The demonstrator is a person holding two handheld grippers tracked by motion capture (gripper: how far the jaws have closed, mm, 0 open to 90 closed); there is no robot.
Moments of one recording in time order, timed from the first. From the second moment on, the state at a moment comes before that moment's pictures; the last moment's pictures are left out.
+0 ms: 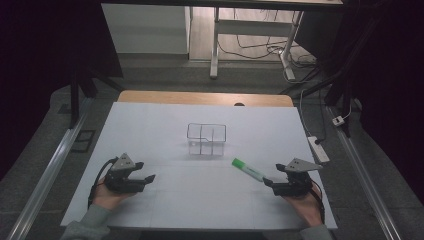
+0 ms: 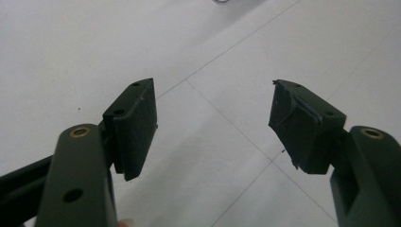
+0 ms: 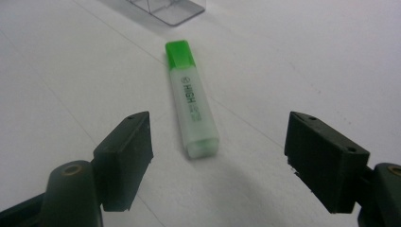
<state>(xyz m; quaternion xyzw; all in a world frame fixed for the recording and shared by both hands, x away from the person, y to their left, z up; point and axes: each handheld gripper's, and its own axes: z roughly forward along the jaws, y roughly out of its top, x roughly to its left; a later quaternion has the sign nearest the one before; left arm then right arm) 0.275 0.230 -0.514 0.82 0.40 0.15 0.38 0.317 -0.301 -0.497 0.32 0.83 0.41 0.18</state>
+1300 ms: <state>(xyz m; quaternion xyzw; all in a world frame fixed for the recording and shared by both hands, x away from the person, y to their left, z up) 0.282 0.226 -0.515 0.82 0.40 0.14 0.38 0.369 -0.246 -0.457 0.30 0.86 0.39 0.16</state>
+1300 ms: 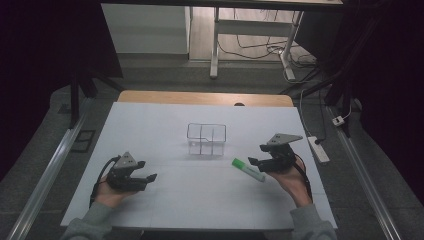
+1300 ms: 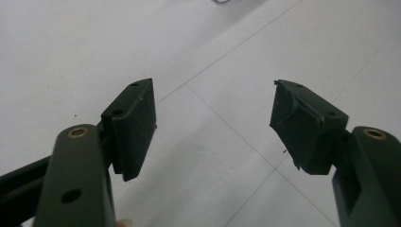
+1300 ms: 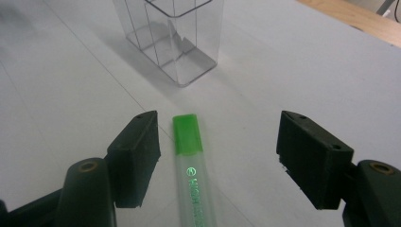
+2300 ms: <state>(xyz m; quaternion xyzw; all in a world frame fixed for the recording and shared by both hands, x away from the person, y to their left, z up) 0.279 0.221 -0.517 0.83 0.39 0.14 0.37 0.401 -0.200 -0.496 0.27 0.92 0.29 0.08</state>
